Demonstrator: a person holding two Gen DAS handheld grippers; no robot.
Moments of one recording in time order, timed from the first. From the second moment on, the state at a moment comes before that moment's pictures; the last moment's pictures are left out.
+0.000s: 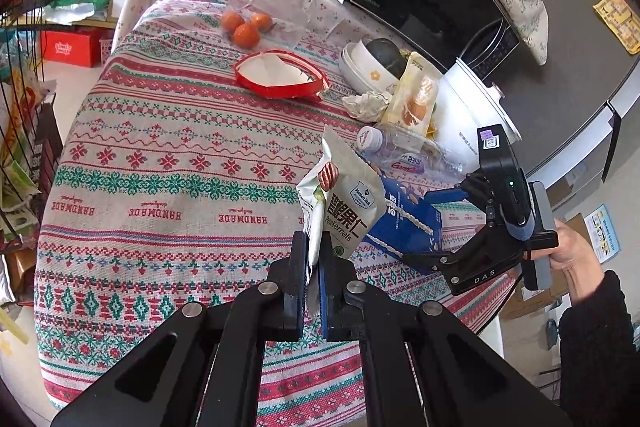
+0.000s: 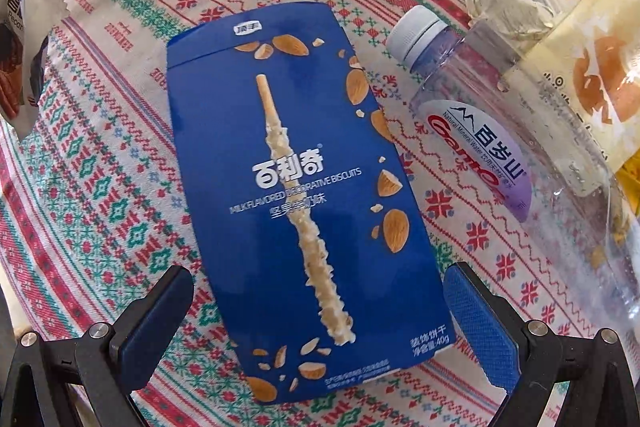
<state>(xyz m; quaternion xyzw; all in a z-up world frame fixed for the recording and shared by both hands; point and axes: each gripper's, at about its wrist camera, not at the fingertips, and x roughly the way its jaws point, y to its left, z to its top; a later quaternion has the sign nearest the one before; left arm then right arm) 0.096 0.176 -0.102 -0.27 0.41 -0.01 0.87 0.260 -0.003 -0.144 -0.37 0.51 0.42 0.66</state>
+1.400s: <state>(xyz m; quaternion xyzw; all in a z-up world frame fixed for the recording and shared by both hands) 0.068 0.110 -0.087 -0.24 0.41 -0.07 0.88 0.124 -0.163 -0.099 -0.08 0.56 0.22 0.80</state>
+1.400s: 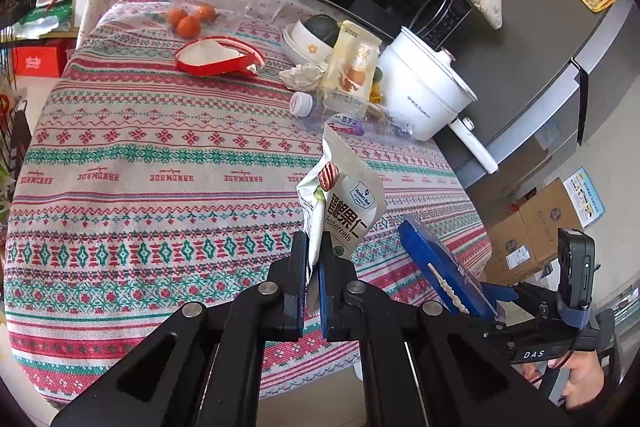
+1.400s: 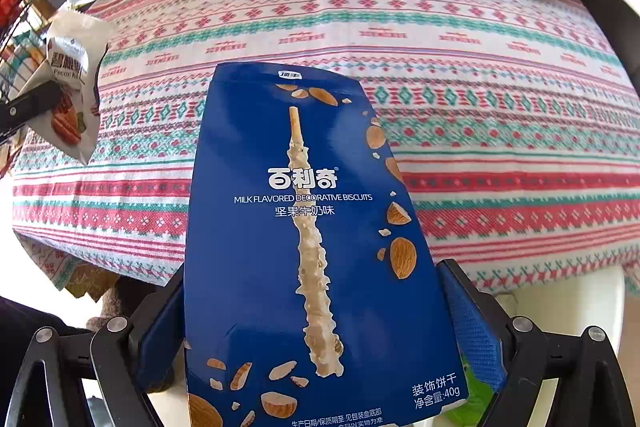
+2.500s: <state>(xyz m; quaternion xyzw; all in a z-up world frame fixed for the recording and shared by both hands) 0.068 -0.107 -0.088 -0.11 0.45 -0.23 0.86 0.031 -0.394 -0.095 0.10 0.54 0.06 0.84</state>
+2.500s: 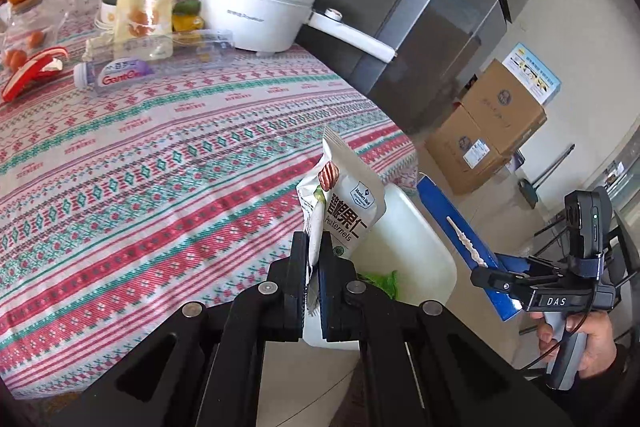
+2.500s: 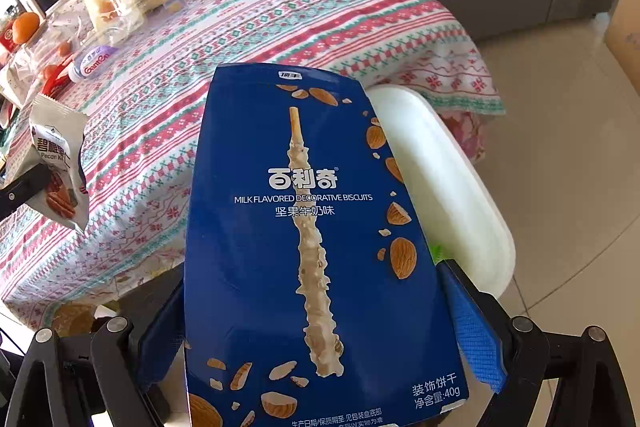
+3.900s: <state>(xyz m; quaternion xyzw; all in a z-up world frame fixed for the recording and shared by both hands) 0.088 -0.121 -0.102 -0.05 0.48 -0.18 0.86 0.044 -0.406 -0.125 0.12 0.57 0.04 0.81</state>
